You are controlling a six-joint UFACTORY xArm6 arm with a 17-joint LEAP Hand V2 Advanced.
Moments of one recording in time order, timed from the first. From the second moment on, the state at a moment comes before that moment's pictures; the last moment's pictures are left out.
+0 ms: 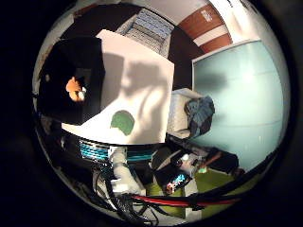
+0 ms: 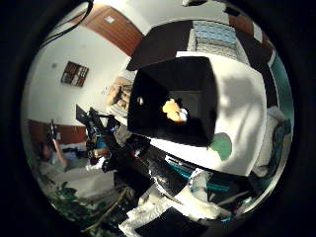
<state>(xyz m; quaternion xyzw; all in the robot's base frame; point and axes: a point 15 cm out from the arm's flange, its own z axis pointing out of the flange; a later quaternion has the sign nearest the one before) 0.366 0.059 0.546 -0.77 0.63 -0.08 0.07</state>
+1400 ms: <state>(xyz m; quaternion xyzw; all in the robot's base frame) 0.259 -0.095 0.251 -0.66 0.75 0.07 -0.01</state>
